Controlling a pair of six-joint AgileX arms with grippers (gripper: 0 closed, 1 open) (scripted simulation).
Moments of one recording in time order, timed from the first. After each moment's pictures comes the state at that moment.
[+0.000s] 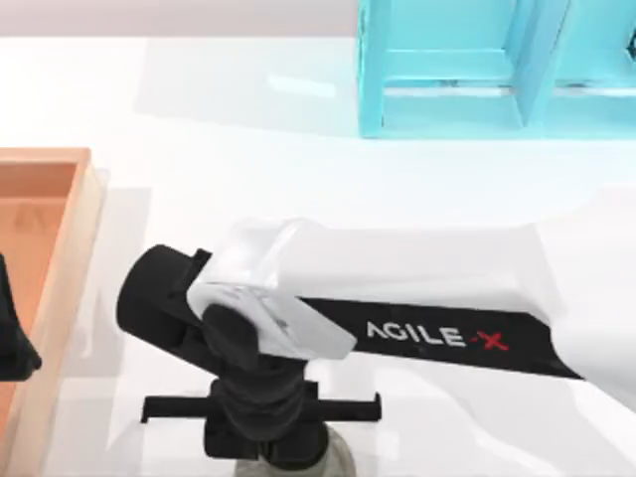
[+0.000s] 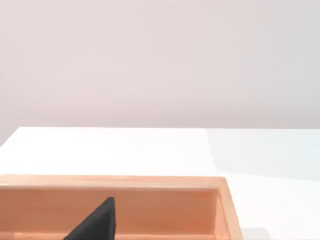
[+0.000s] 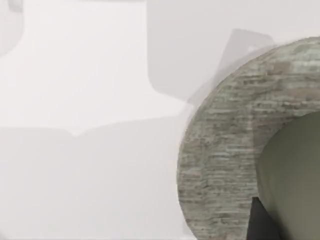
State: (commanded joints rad) left arm 0.00 0.00 0.00 0.00 0.00 0.00; right arm 1.10 2.16 1.62 -1.00 -0.04 1.12
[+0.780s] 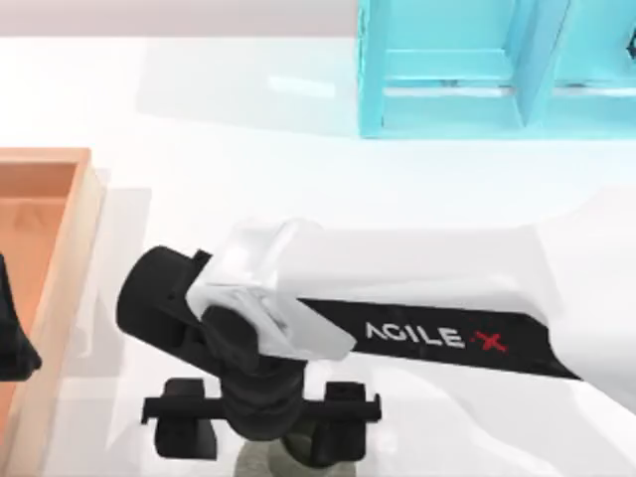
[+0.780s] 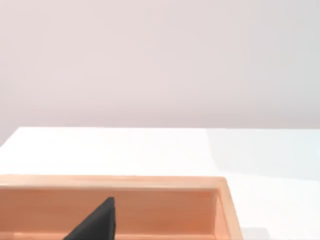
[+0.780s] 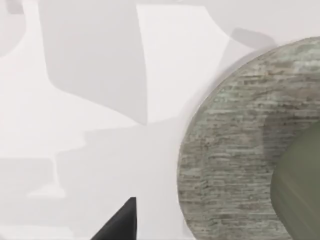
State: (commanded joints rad) left arm 0.00 0.00 0.00 0.00 0.00 0.00; right arm 1.10 2.16 1.62 -1.00 -0.04 1.12
